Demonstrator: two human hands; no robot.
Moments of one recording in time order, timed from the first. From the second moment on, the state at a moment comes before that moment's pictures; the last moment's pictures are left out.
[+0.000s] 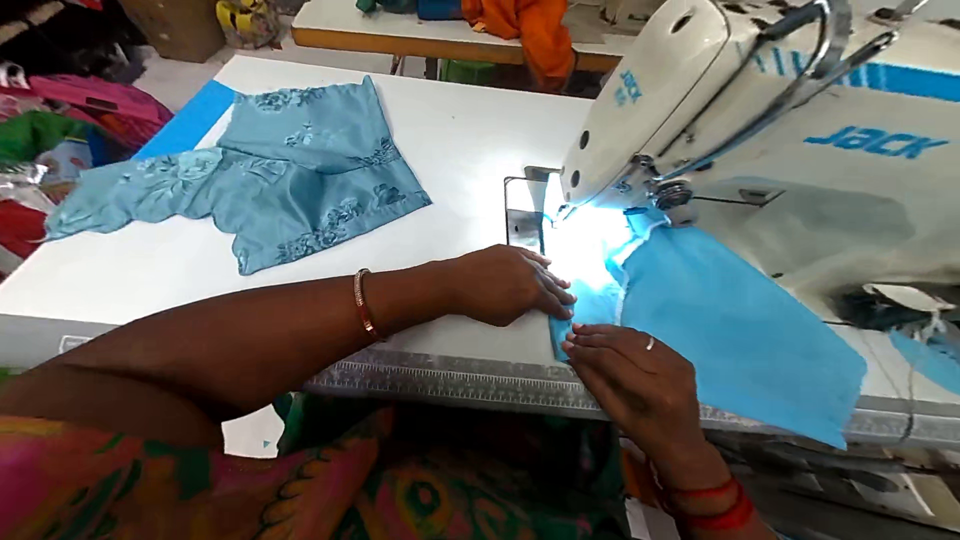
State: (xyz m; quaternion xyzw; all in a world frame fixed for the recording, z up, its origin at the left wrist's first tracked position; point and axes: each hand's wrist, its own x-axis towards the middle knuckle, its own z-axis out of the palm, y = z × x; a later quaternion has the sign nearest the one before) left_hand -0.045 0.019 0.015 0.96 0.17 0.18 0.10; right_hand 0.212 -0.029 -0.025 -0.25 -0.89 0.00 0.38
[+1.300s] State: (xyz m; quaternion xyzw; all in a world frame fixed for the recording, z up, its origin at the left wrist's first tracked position) left_hand -0.046 -0.005 0.011 0.96 0.09 0.22 0.14; right_hand 0.215 -0.028 -0.014 -0.30 -0.88 0.16 0.34
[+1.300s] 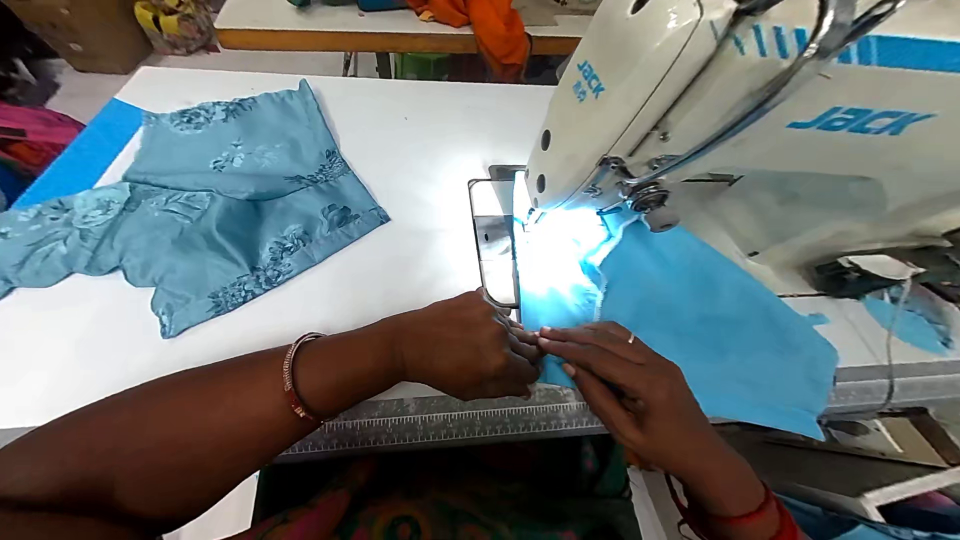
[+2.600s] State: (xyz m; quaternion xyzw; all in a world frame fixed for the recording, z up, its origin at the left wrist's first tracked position) left_hand -0.014 -0.062 0.020 0.85 0.48 0.19 -0.07; right_hand 0.216 -0.030 -0.022 -0.27 -0.90 0.10 0.33
